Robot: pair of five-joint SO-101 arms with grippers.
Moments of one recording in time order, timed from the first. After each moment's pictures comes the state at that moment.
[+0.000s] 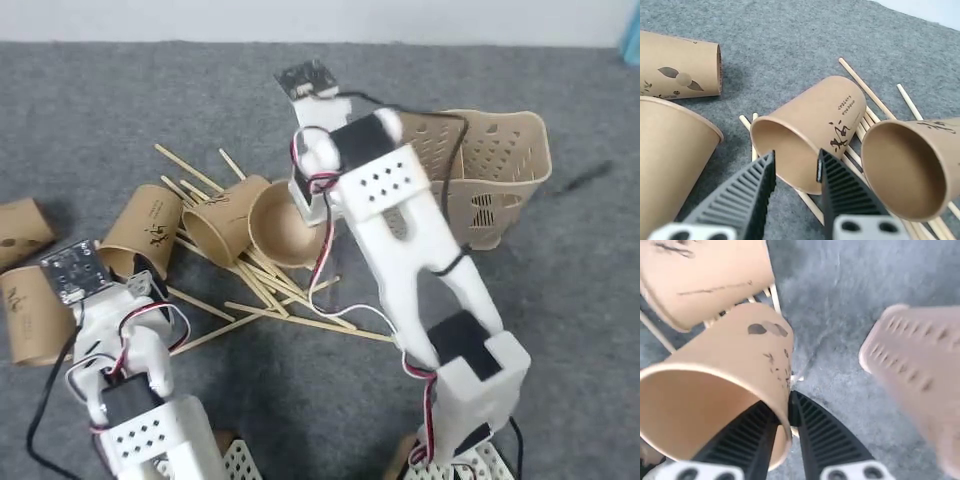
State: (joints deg) left arm -31.1 -89.6 89.9 47.3 8.6; right arm -34.2 13.4 -34.1 100.7 -3.6
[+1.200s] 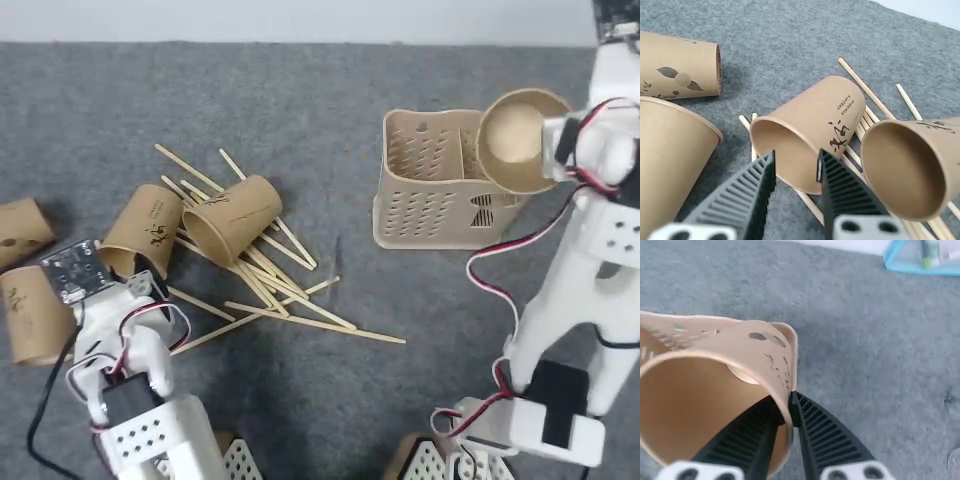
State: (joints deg) left arm -31.0 -89.6 89.9 47.3 8.5; right arm 11.2 -5.0 -39.7 100.7 17.6
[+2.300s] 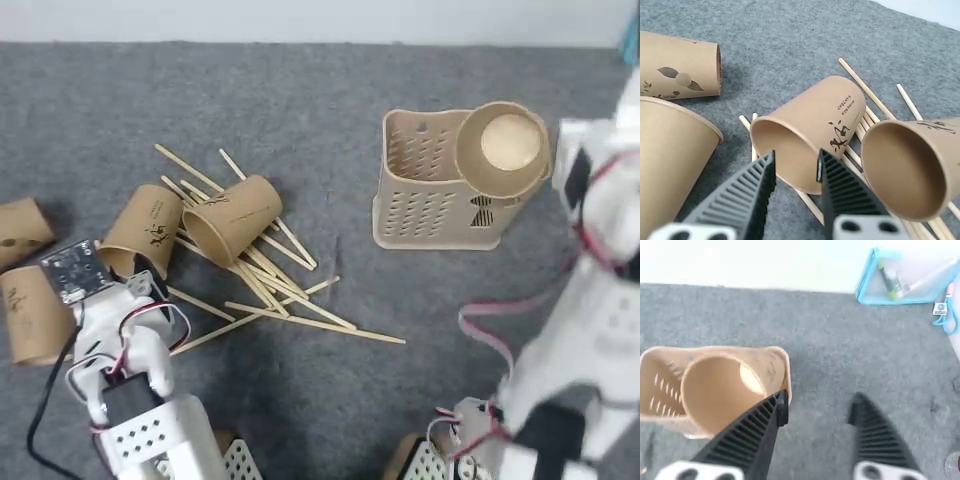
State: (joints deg) left arm -31.0 -89.6 89.9 47.3 8.5; right arm 11.3 -19.4 -37.5 100.7 12.4
